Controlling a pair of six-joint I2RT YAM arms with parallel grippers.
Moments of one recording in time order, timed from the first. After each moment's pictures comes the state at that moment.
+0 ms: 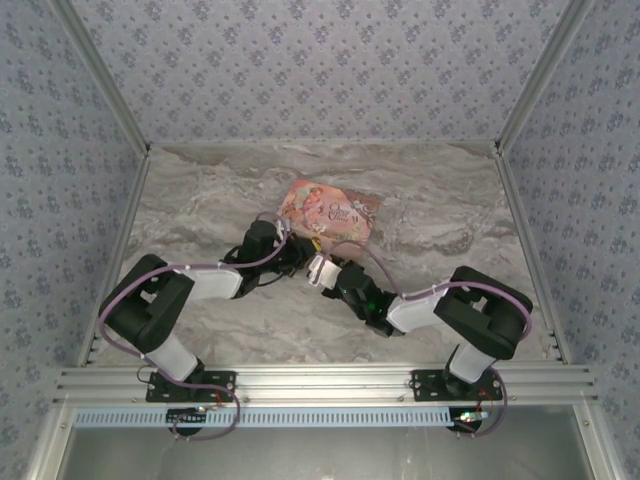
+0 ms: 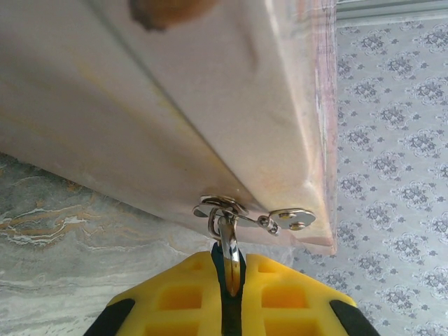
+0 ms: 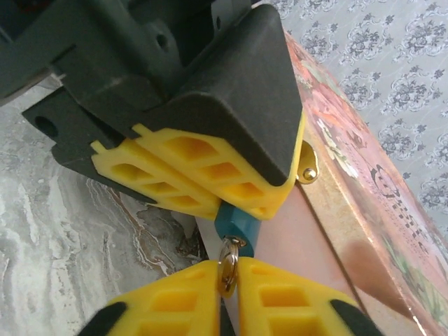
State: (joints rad) left arm -0.62 1.61 0.63 0.52 0.41 -1.29; right arm 0.98 1.63 0.50 0.77 0.43 -0.49
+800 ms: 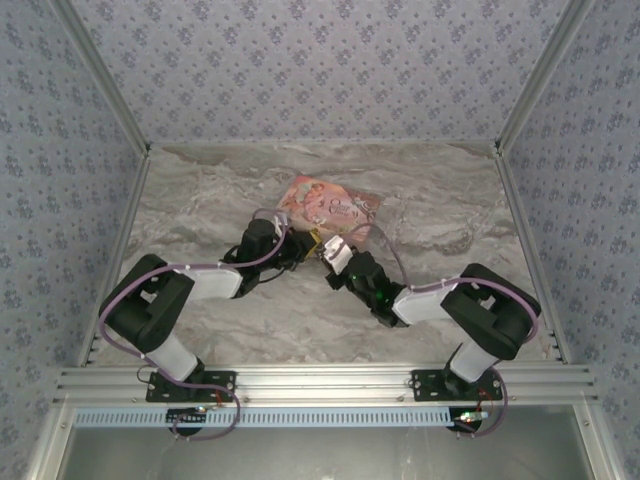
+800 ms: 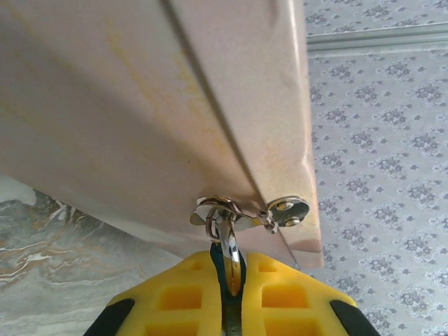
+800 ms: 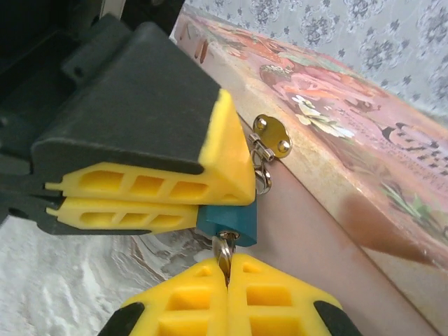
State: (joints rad) left arm -0.62 1.61 0.63 0.61 0.35 -1.34; right arm 0.85 1.59 0.50 0.79 0.19 -0.07
